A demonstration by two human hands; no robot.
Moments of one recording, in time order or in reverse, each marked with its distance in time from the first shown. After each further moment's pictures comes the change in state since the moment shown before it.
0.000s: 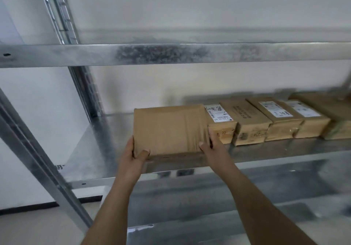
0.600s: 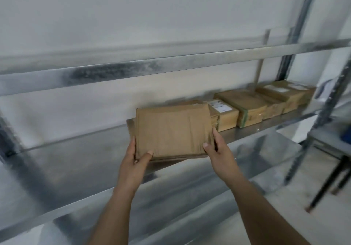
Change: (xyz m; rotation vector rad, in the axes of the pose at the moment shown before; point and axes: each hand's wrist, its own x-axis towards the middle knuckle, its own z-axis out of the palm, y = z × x) left_hand -0.071 0.078 0.194 -0.060 -0.249 0.166; right_hand -0.071 0.067 -0.209 0.034 0.330 0.020
